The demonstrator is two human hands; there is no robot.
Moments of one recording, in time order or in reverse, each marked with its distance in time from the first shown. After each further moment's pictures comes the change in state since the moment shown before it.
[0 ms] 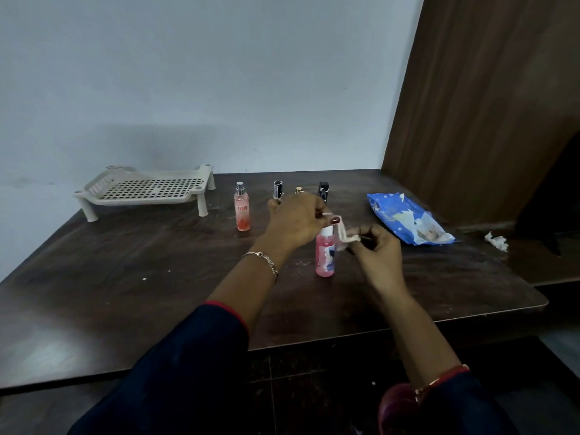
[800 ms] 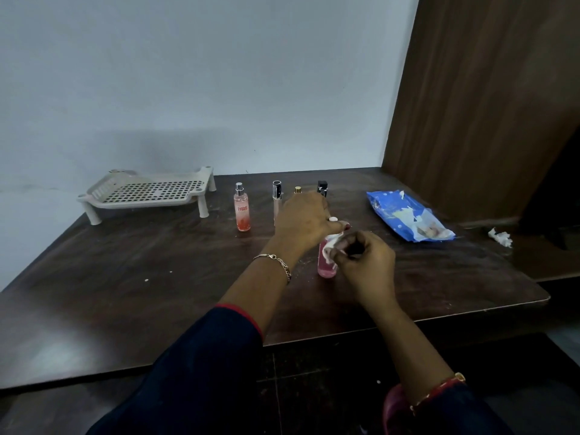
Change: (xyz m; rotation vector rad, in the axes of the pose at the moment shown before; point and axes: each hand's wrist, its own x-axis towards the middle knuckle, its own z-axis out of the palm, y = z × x) left_hand -0.011 0.024 -0.003 0.007 0.019 -0.007; right_hand -0.014 0.013 0.004 -0.323 0.013 -0.259
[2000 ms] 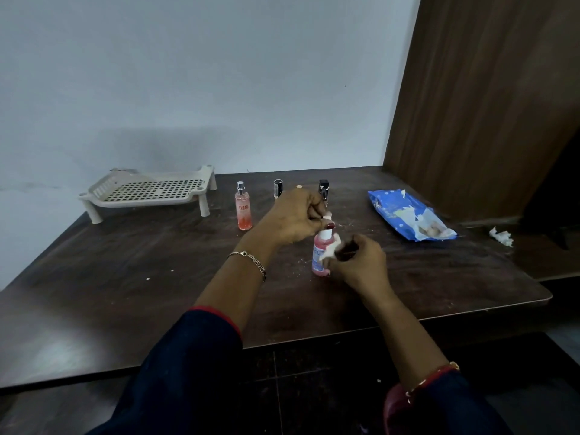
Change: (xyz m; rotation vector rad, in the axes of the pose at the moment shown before) left_hand -0.006 -0.017 -0.021 -0.340 -0.175 0.069; right_hand 0.006 0.005 0.010 -0.008 -0.174 0.184
